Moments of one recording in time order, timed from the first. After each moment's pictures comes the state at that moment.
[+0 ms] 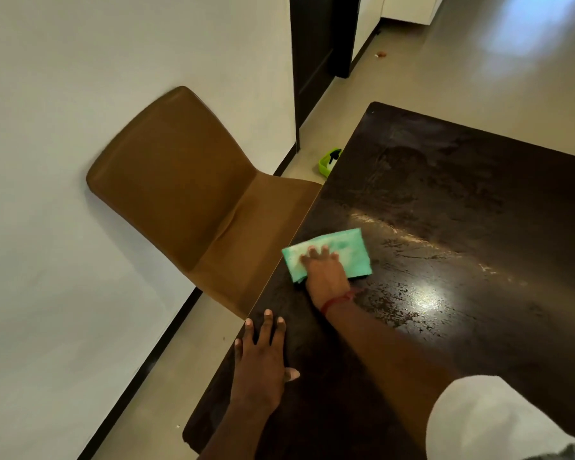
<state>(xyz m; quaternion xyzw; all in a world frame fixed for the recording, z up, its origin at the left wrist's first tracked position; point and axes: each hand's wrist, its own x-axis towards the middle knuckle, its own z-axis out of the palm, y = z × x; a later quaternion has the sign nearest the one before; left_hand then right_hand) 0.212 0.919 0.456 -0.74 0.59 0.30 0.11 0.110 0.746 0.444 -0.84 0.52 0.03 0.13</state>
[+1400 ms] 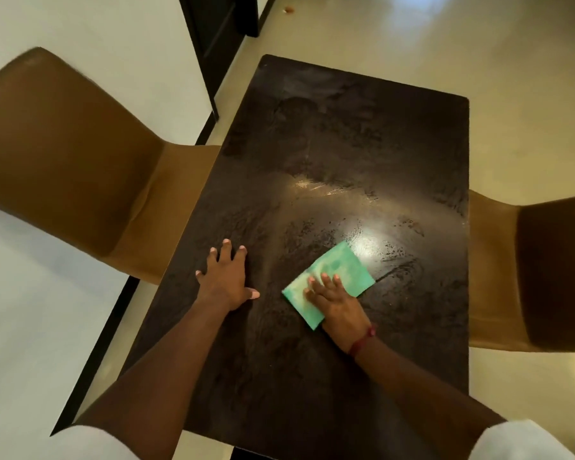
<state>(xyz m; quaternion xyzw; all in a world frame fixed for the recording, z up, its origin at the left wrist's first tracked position) 0.140 0.850 0.469 -0.69 0.64 0.30 0.13 -0.107 0.911 0.425 -0.86 0.48 -0.10 0.14</state>
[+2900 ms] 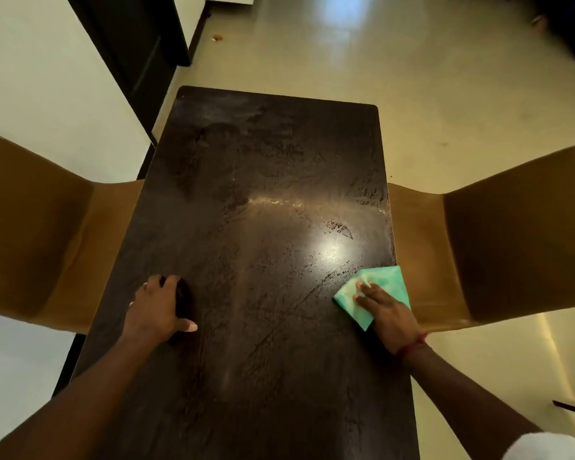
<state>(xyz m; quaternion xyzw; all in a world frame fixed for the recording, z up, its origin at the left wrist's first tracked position) 0.140 0.831 0.466 -0.68 0.67 0.25 0.15 -0.292 0.938 0.454 -0.73 0.67 -0.04 0.14</state>
